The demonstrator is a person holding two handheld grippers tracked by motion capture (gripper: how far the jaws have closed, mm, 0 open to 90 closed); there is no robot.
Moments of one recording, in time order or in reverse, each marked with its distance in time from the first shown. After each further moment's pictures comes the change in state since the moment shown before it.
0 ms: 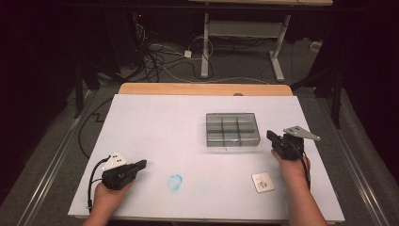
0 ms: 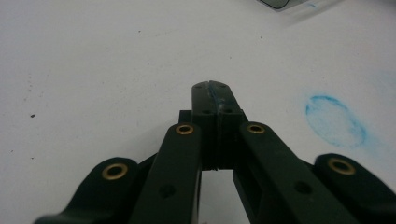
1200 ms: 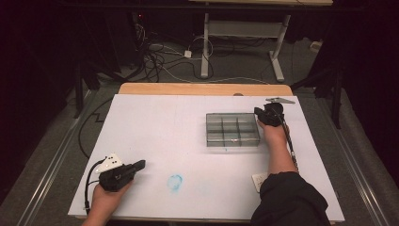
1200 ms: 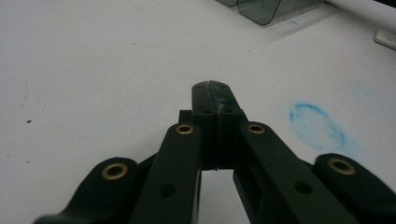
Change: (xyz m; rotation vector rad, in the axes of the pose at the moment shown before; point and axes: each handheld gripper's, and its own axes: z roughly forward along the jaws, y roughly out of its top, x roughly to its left) left arm 0.002 -0.004 -0.007 -0.053 -0.044 -0.009; right arm -0.024 0.050 0.118 0.097 -0.011 0.059
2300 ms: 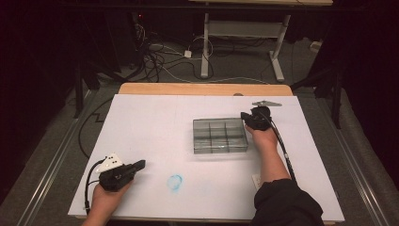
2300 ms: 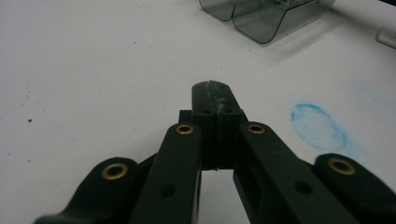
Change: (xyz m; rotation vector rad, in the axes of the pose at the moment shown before) left arm 0.000 0.000 0.000 0.007 0.006 -0.002; right arm 0.046 -0.005 -0.001 0.047 0.108 -0.043
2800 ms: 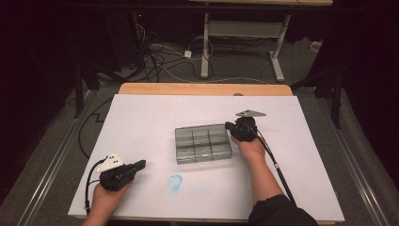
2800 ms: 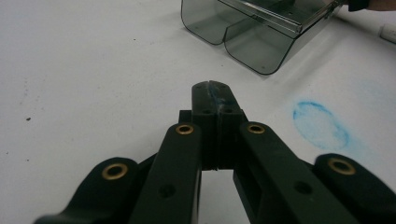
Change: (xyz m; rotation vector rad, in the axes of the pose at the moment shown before) left arm 0.000 0.001 0.002 0.014 0.002 -0.001; right arm 0.062 -0.020 -0.008 0.008 0.075 -0.067
